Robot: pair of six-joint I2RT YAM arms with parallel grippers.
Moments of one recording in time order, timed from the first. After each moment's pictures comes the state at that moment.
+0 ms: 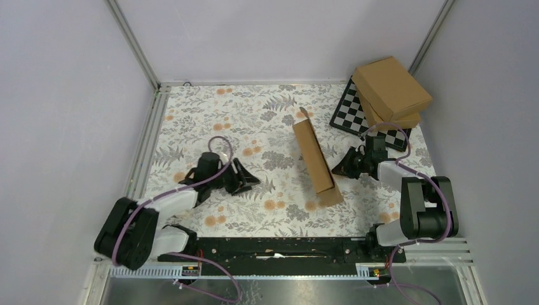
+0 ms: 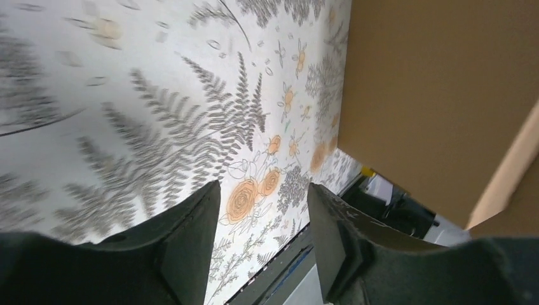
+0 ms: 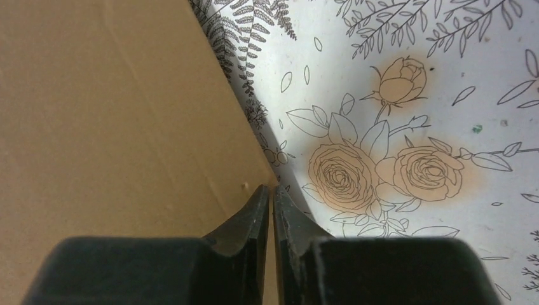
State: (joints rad) left arm -0.34 1.17 0.36 0.15 0.53 -0.97; right arm 0.02 1.45 0.60 -0.11 -0.48 0.57
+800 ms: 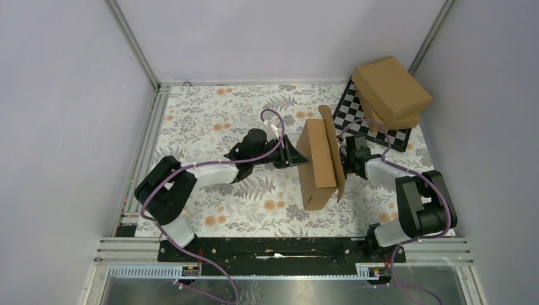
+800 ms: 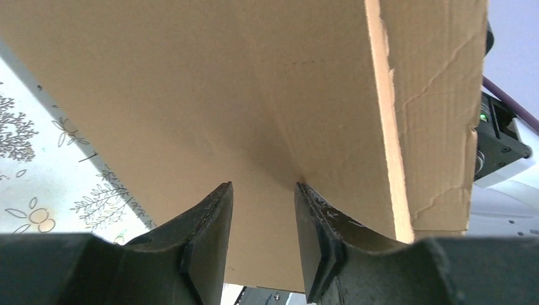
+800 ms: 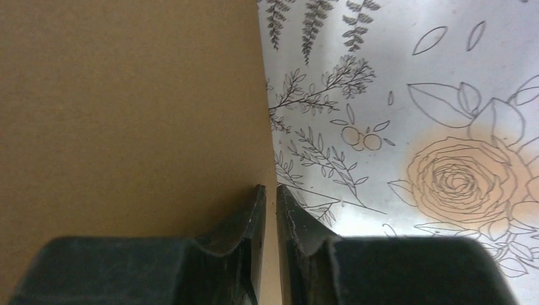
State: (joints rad) left arm -0.73 1.67 0.86 0.48 0.46 -1.00; right arm 0.21 1.49 0.65 -0.17 -0.46 0.50
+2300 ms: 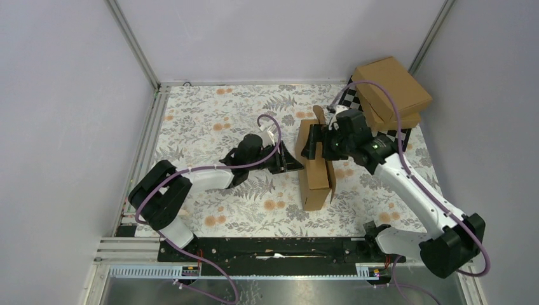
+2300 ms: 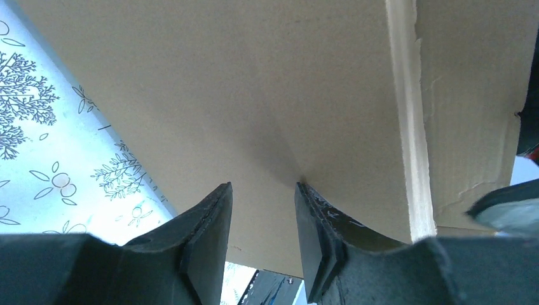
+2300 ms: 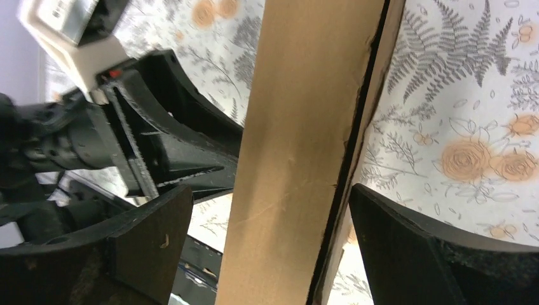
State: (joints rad) left arm -0.73 1.61 0.77 0.48 0.47 -0.96; right arm 0.47 1.16 1.09 -0.64 -0.18 0.48
